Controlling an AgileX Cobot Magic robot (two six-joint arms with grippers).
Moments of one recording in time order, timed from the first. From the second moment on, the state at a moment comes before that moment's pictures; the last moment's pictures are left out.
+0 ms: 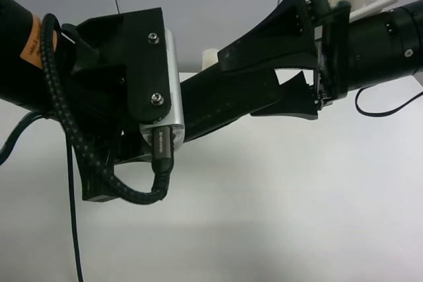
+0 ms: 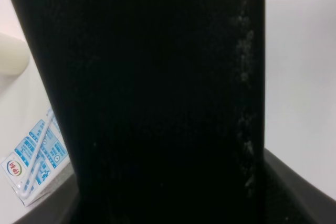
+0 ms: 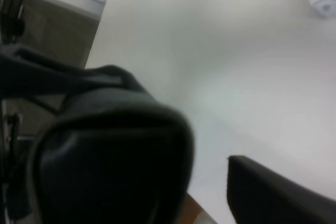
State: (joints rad) left arm -0.96 1.27 -0.96 0.06 0.68 0.49; right arm 0.26 1.27 -0.79 1.34 1.05 -0.80
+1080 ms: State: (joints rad) left arm -0.96 1.27 -0.96 0.05 0.60 0.57; right arm 0.26 1.27 -0.79 1.33 1.03 -0.81
